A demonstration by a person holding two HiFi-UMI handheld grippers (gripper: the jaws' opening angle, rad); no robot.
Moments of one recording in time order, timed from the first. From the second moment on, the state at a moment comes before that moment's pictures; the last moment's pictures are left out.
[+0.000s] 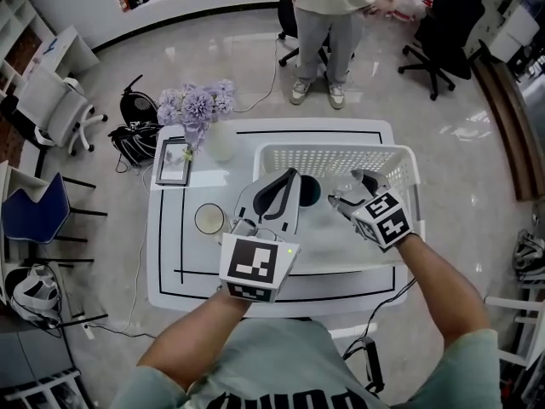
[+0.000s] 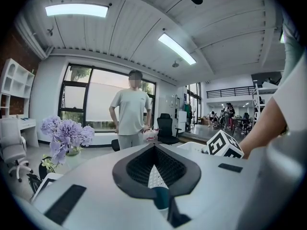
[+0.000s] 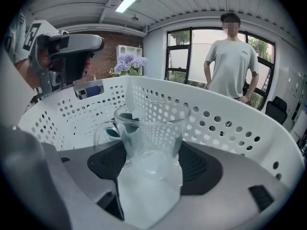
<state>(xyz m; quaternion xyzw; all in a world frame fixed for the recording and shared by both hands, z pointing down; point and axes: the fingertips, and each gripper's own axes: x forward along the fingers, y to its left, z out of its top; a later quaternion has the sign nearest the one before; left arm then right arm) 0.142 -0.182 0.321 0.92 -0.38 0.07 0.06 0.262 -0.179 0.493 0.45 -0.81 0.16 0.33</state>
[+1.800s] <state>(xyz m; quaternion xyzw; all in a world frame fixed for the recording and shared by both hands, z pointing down) 0.153 -0.184 0.333 0.92 -0.37 0.08 0.06 0.272 -0.169 0.595 0.39 -0.77 0.23 0.45</state>
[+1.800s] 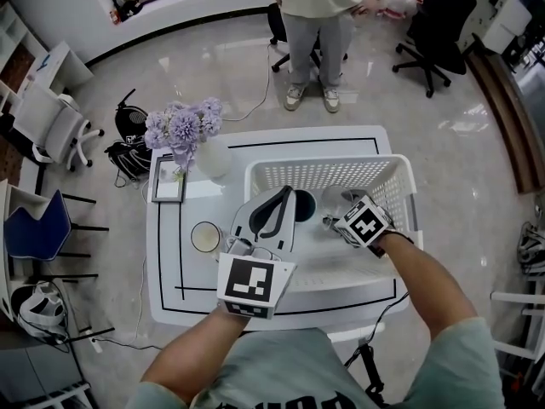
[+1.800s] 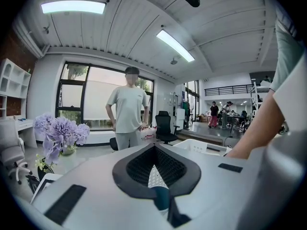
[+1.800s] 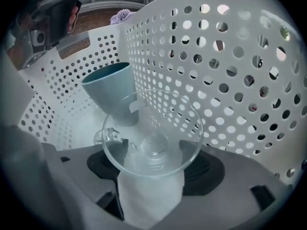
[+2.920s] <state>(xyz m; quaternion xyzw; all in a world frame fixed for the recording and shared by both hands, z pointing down) 0.150 -0.180 0.322 0.93 -0.35 0.08 0.05 0.281 -0.155 0.531 0.40 -0.76 0.24 0.45</state>
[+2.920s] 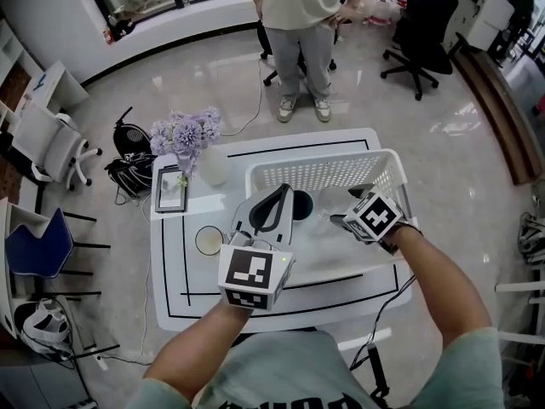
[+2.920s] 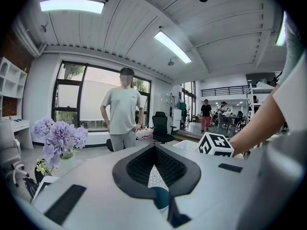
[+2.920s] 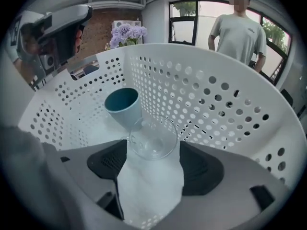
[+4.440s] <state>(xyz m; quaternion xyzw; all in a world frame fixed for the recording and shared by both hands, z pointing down) 0.064 -0.115 0.302 0.92 -0.39 0.04 0.04 0.189 -0.057 0.336 0.66 -0.73 0.12 0.16</state>
